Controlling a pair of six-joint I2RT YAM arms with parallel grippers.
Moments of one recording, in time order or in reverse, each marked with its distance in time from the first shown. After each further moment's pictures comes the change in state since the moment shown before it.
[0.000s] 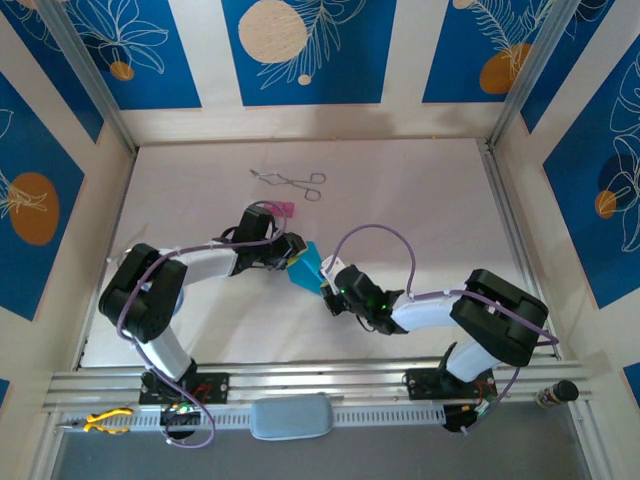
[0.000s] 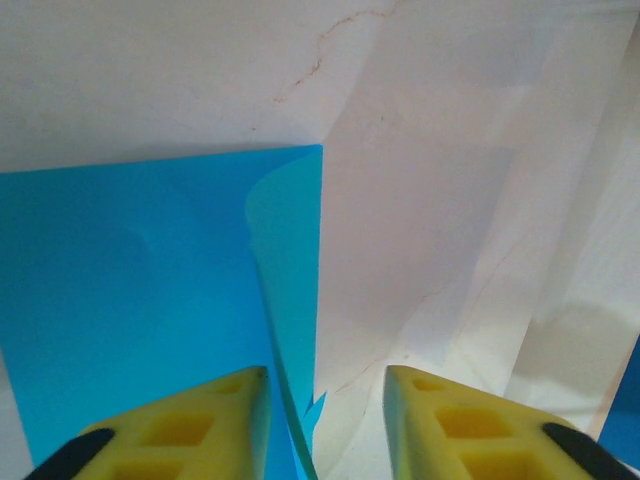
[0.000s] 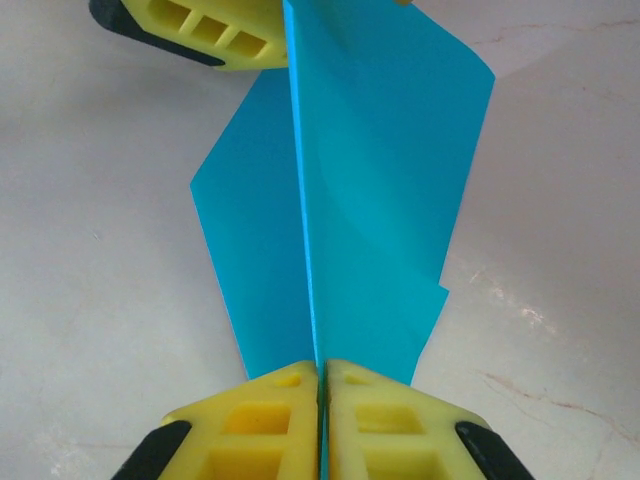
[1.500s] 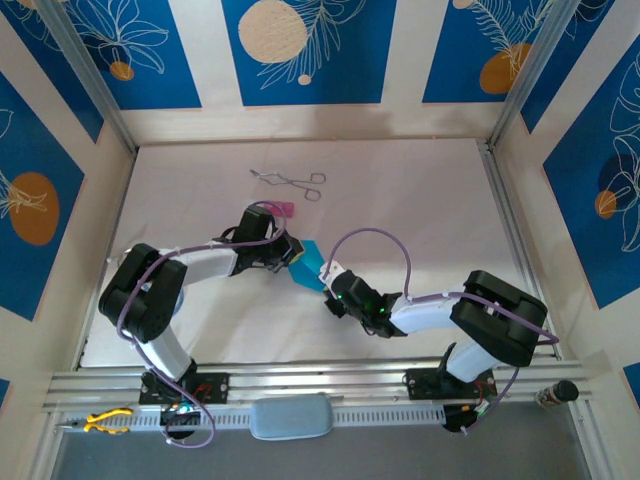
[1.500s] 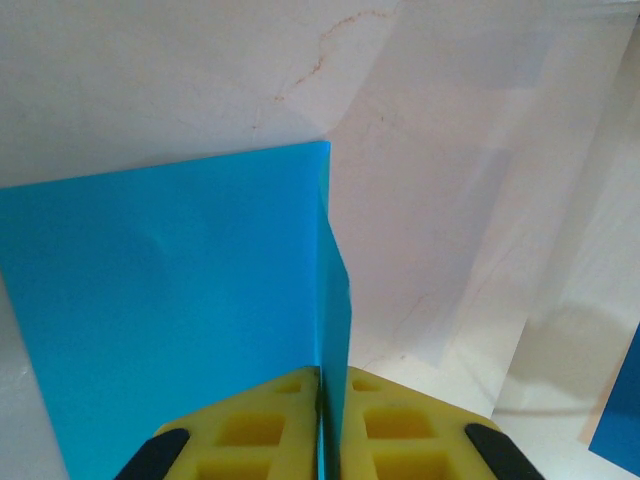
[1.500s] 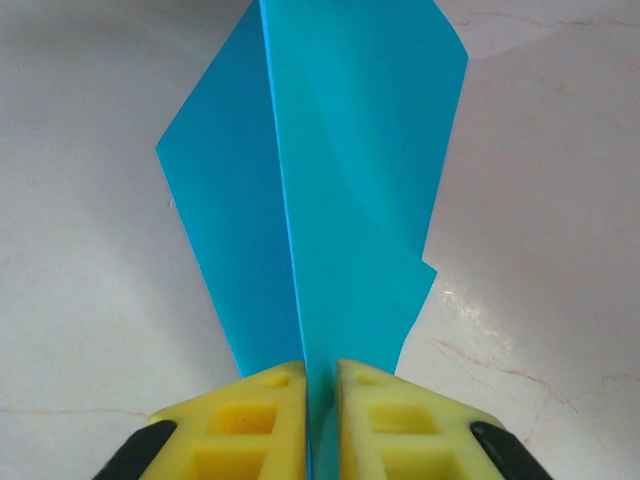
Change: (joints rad) left arm 0.000 0.000 0.000 0.001 0.002 -0.013; right arm 0.036 0.000 0.000 -0.053 0.117 -0.070
